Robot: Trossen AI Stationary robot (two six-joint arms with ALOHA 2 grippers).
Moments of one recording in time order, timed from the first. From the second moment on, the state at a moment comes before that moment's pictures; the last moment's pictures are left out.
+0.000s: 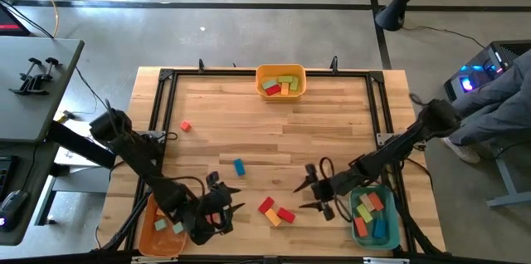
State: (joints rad) left arm -0.80 1.68 1.12 -0.44 -0.84 -0.89; right arm 0.55 1.50 0.59 0.46 0.19 0.01
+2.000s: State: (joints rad) left arm -0.70 1.93 1.12 0.42 -0.86 -0.48; right arm 0.81 2.03 1.08 0.10 0.76 0.79
